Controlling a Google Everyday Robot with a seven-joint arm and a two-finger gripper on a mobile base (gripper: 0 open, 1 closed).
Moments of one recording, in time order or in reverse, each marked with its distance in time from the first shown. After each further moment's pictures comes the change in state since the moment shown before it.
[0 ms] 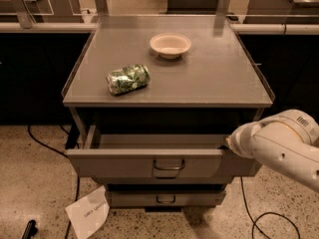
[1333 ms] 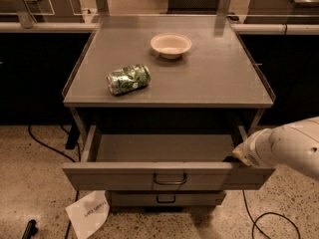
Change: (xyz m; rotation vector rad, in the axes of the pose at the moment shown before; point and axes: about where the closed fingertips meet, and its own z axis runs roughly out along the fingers) arm 0.040 0.010 -0.031 -0.138 0.067 -0.157
